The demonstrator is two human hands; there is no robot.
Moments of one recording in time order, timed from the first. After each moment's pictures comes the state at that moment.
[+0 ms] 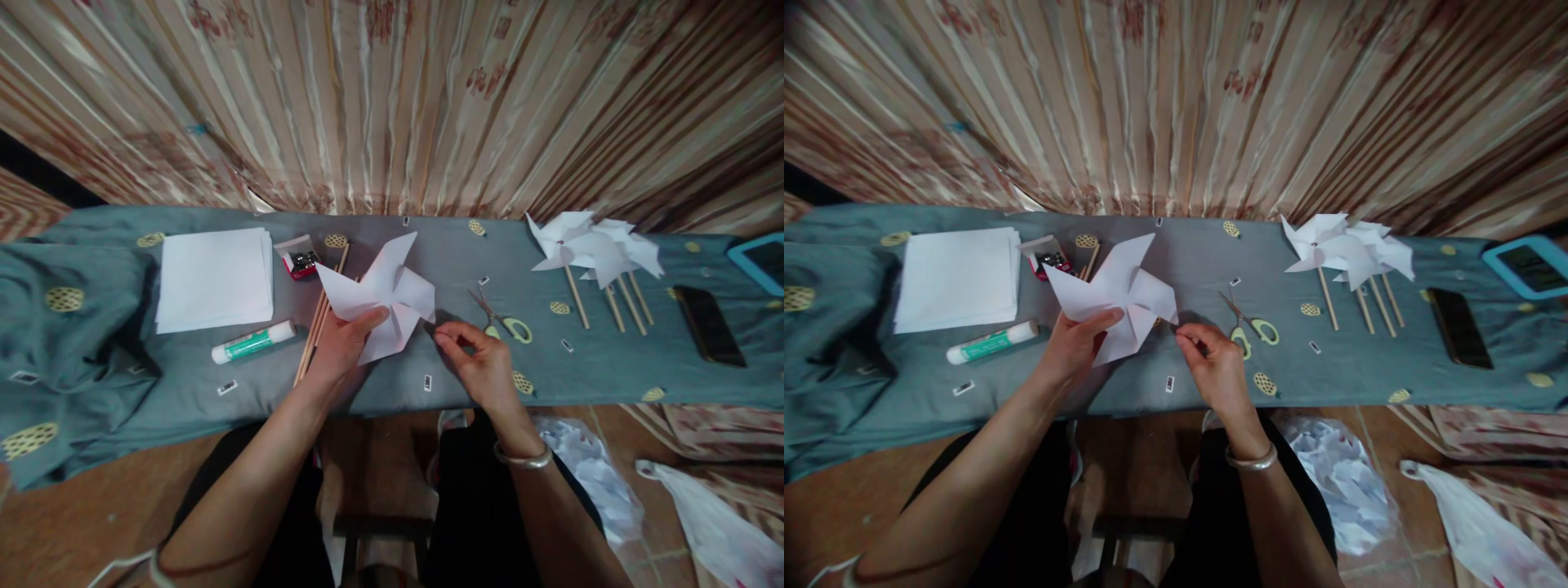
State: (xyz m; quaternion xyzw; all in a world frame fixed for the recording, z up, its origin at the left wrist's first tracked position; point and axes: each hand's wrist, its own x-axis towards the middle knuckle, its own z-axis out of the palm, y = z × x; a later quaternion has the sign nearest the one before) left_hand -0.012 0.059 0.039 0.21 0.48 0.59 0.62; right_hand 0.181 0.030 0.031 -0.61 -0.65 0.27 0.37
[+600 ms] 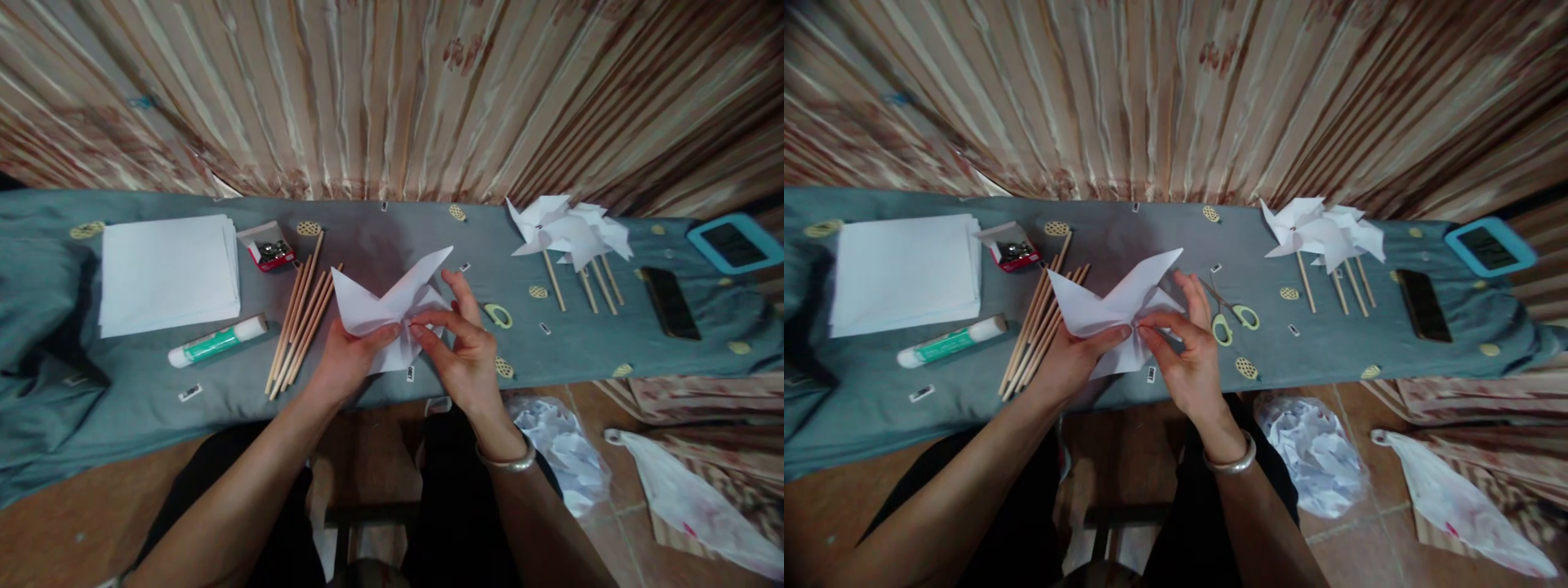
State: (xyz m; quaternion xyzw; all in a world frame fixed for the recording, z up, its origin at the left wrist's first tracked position) left_hand 0.015 0.039 0.049 0.26 0.49 0.53 0.64; right_hand 0.163 0.021 0.059 -0.58 -0.65 0.24 0.43
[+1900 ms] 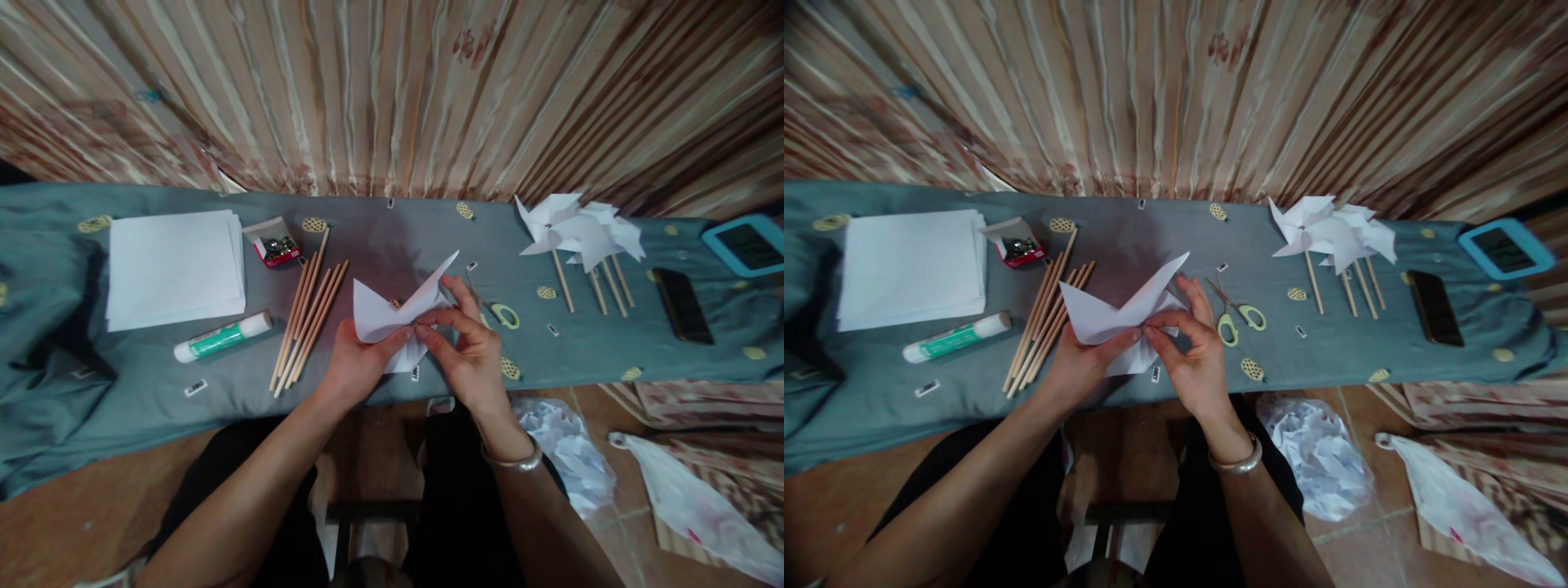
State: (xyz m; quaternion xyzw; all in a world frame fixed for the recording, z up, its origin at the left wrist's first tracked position) left_hand 0.013 0.033 0.044 0.38 0.51 0.50 0.59; right_hand 0.163 0.022 0.052 -0.56 -0.60 0.32 0.48
